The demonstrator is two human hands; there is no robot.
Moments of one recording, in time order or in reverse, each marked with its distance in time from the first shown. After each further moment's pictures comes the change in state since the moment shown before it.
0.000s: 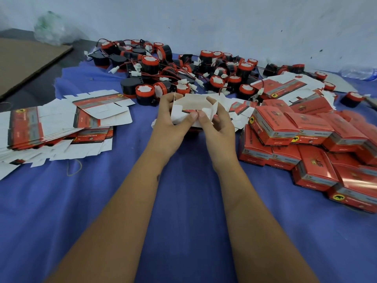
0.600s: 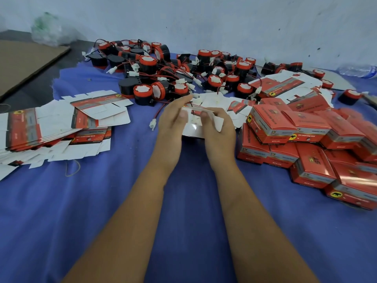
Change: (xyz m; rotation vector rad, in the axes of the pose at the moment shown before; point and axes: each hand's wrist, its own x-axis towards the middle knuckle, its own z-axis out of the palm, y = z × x) left_hand -0.016 -0.004 0.009 -0.026 -0.058 0.184; right_hand 0.000 0.001 0.001 -0.092 0.127 -0.042
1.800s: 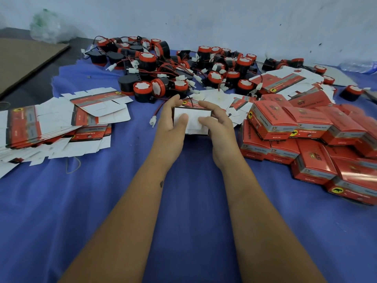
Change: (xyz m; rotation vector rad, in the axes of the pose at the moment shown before) left_hand 0.001 -0.005 -0.004 0.075 0.035 -0.222; right_hand 0.003 -0.005 -0.010 0.207 -0.210 0.210
